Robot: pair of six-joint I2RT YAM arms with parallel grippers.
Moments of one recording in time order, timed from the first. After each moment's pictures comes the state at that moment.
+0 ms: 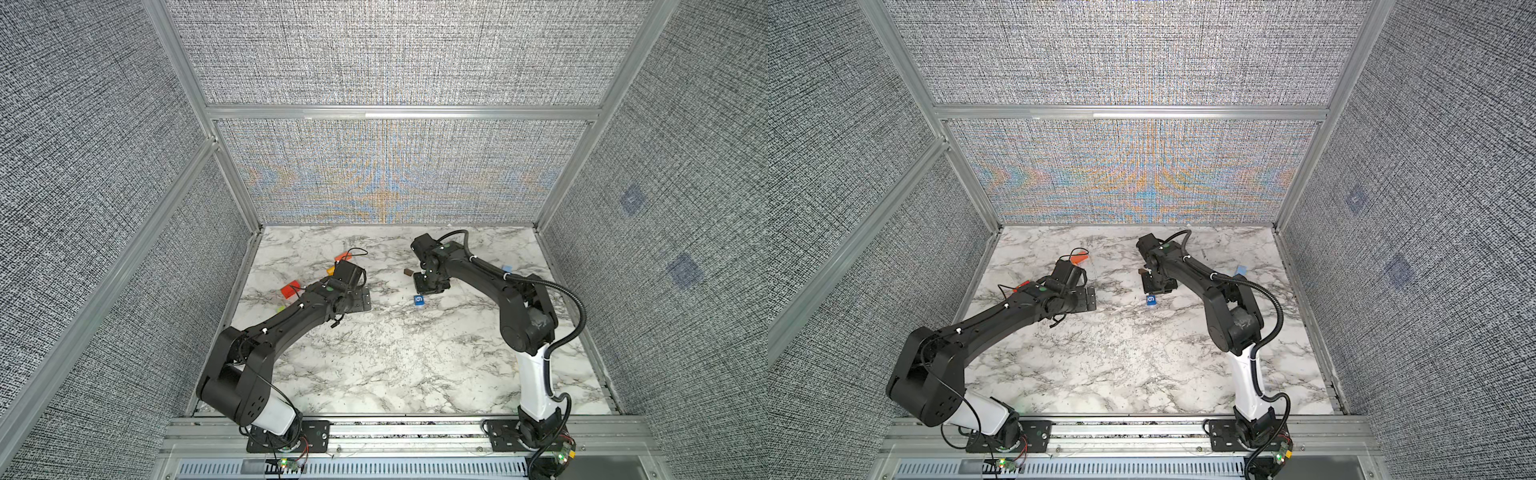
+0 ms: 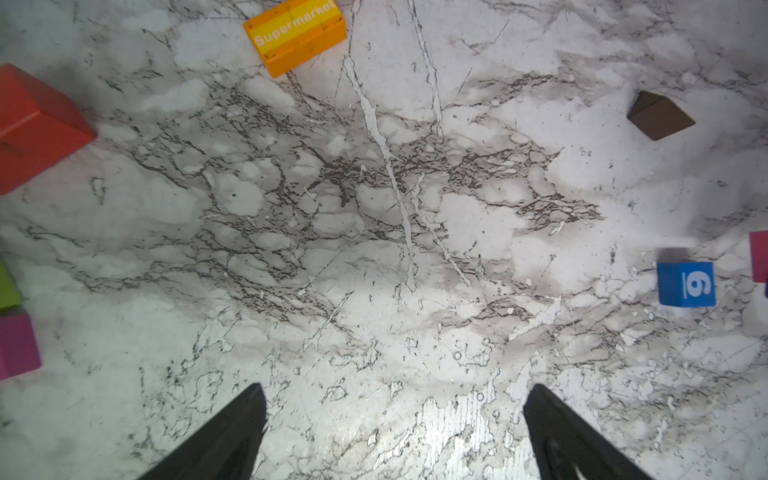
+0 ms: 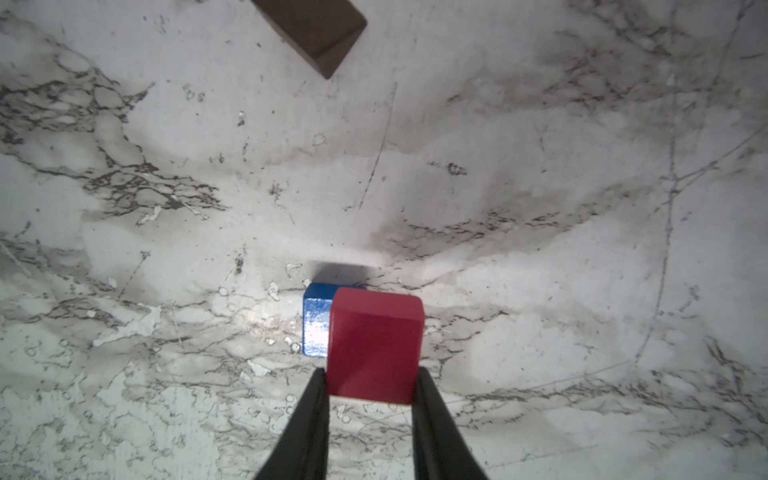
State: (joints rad) left arm -0.51 1.52 0.99 -0.53 -0.15 -0.55; right arm 0.56 2.12 1.75 -0.96 0.07 0.34
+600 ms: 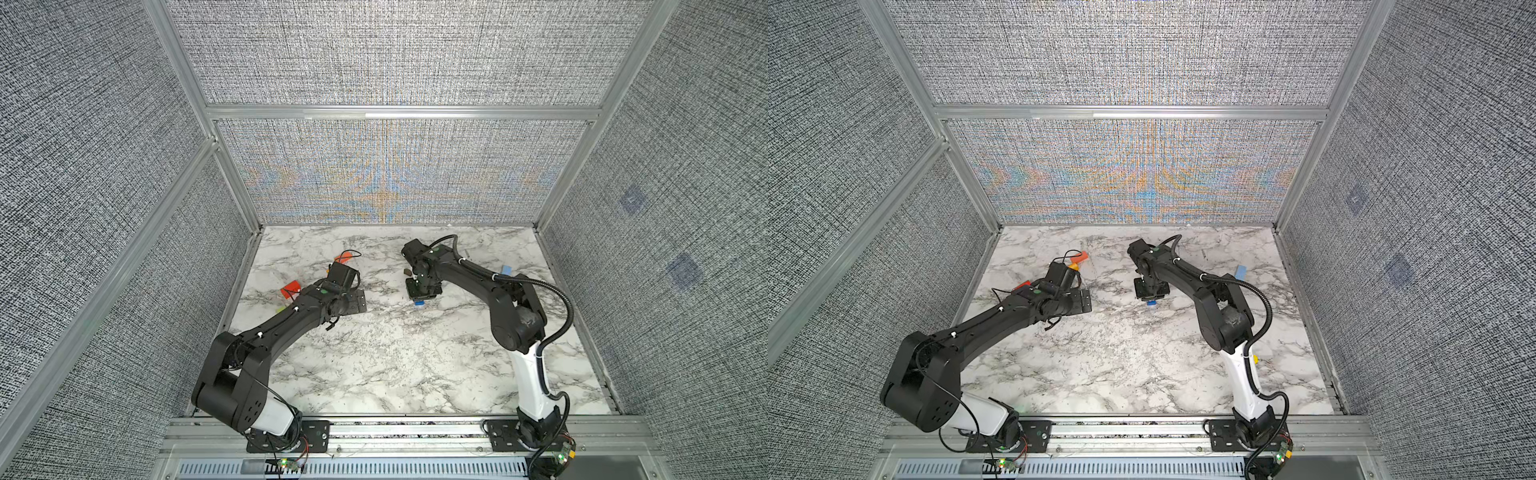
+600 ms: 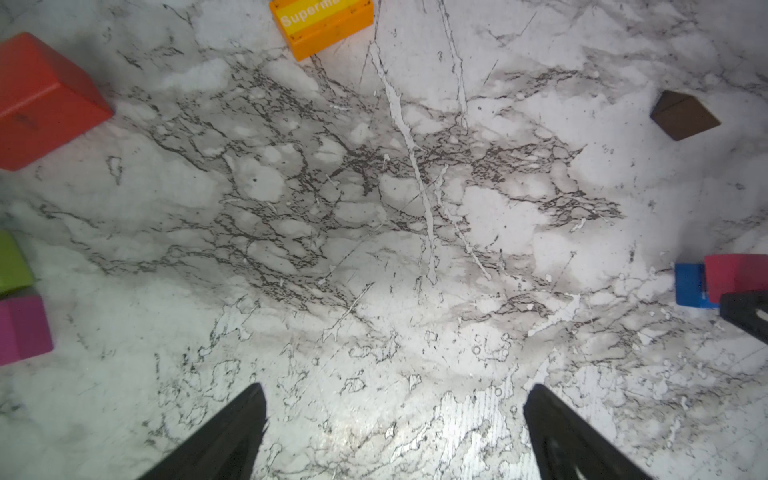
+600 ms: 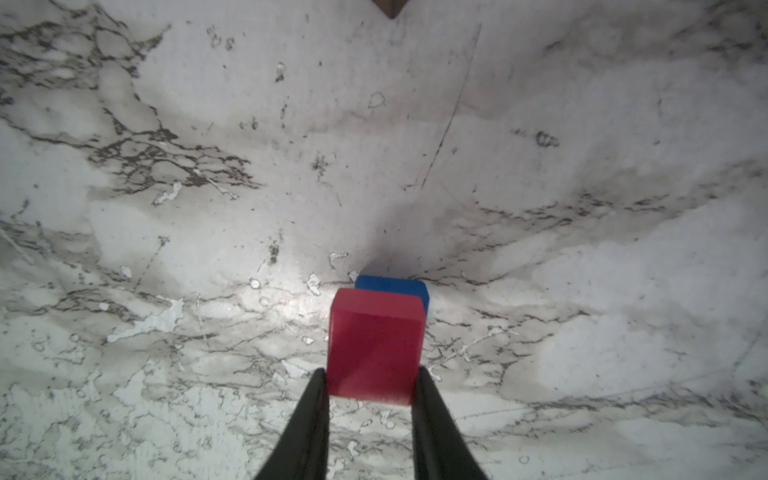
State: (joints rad) left arm -0.48 1.48 0.95 -0.52 -0.13 -0.55; right arm 0.60 2.18 1.79 -0.99 0.05 0.38
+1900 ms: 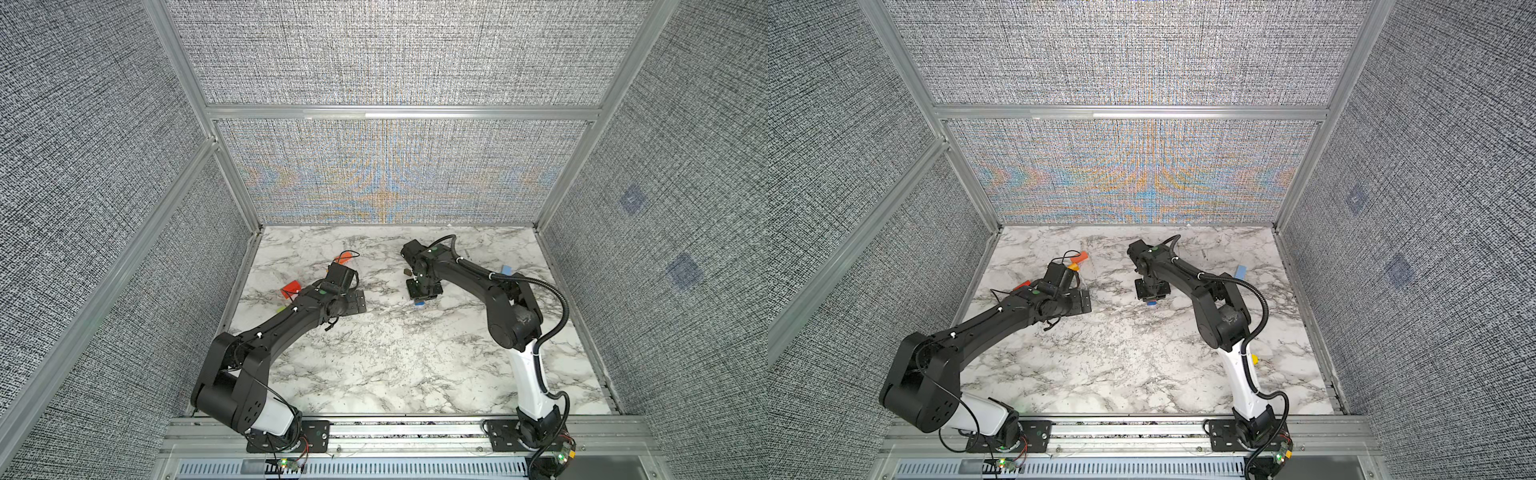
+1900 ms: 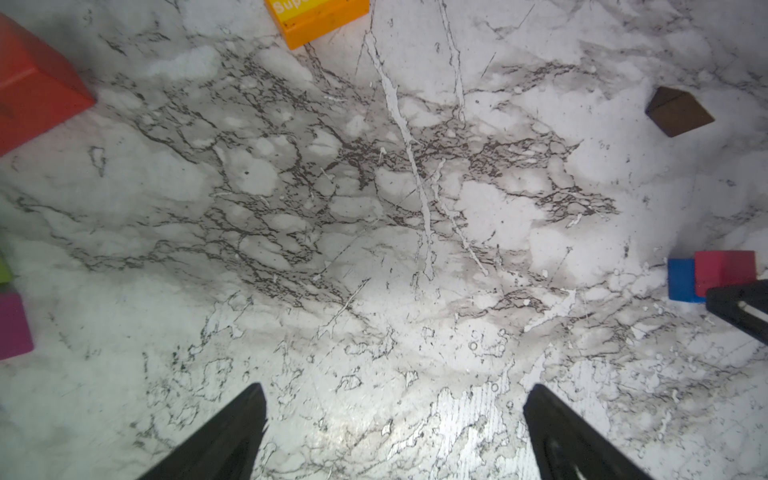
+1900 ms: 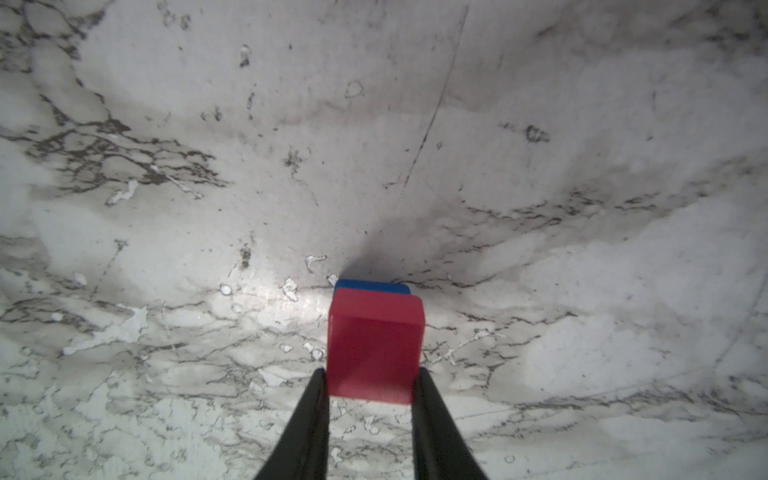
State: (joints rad) left arm -0.47 1.48 0.94 -0.51 -0.10 -0.55; right arm 0.59 2.21 1.82 -1.03 0.07 0.37
